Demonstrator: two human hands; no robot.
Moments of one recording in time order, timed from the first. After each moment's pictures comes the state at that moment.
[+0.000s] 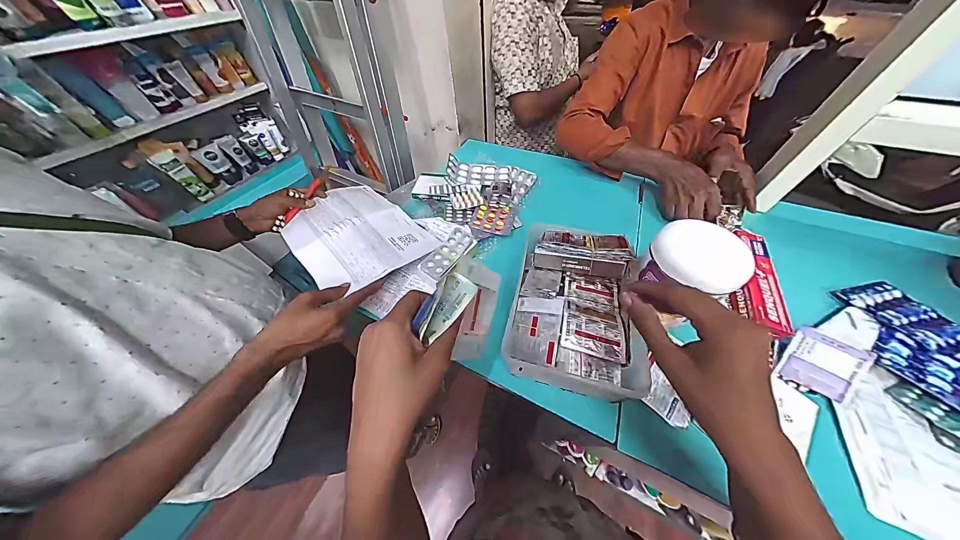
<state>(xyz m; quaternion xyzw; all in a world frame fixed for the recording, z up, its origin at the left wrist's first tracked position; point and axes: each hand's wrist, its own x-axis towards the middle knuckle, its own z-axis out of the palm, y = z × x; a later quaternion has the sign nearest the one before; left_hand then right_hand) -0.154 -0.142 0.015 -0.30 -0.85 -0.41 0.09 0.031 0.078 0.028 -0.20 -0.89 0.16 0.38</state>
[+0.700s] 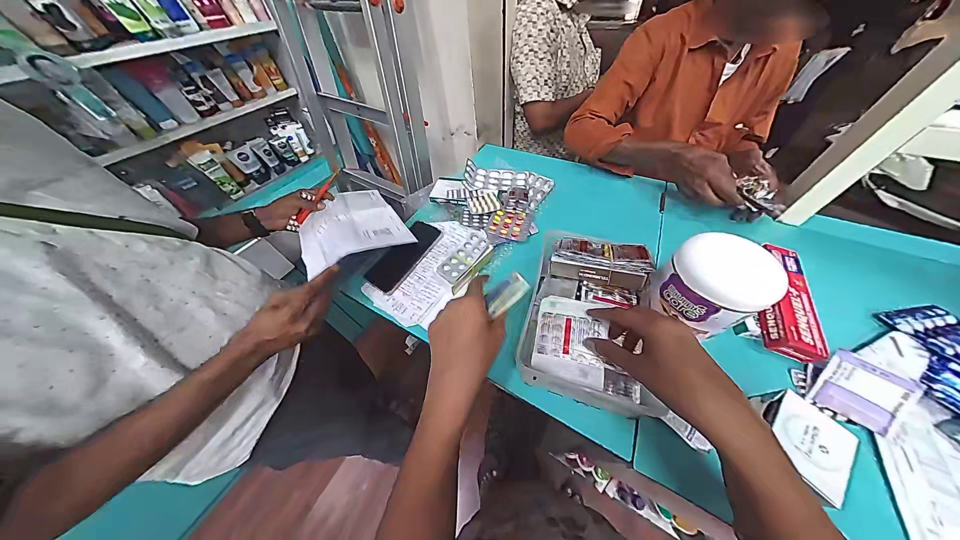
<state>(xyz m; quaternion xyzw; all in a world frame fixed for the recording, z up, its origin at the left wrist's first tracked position) -0.162 -0.082 0.008 -0.27 -0.91 -0.28 -0.09 0.005 0.085 0.017 -0.24 -0.94 0.24 0.09</state>
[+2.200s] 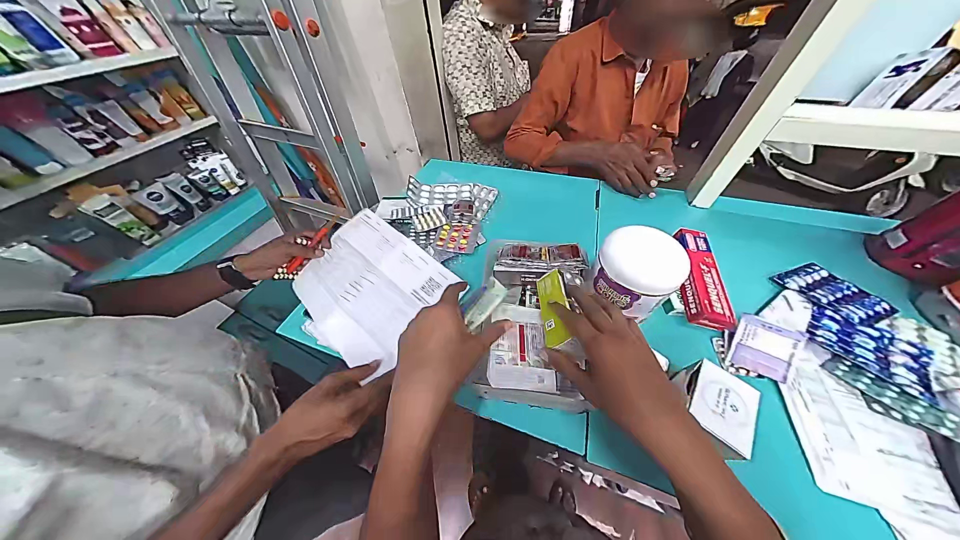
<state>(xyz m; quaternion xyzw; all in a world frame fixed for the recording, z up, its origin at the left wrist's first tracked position) -0.149 -0.056 0.032 -0.35 -0.88 -0.28 -0.15 0.026 0.081 0.001 -0.24 -0.95 0.09 0.19</state>
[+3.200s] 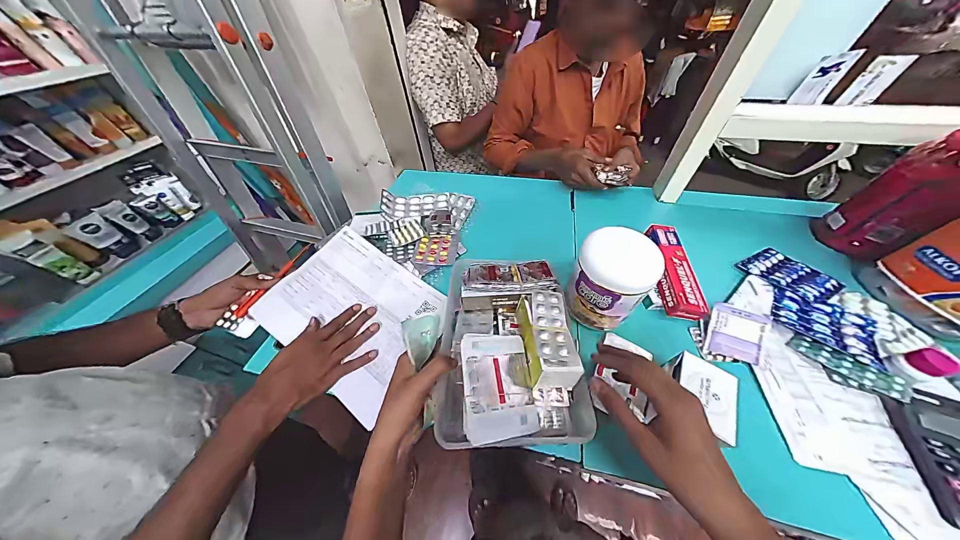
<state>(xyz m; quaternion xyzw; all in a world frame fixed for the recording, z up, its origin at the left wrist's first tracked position) -0.157 -0.078 -0.046 -0.17 -0.60 -0.71 -0.32 0.091 0.069 -0.031 -0.25 -0.87 0.23 0.36</state>
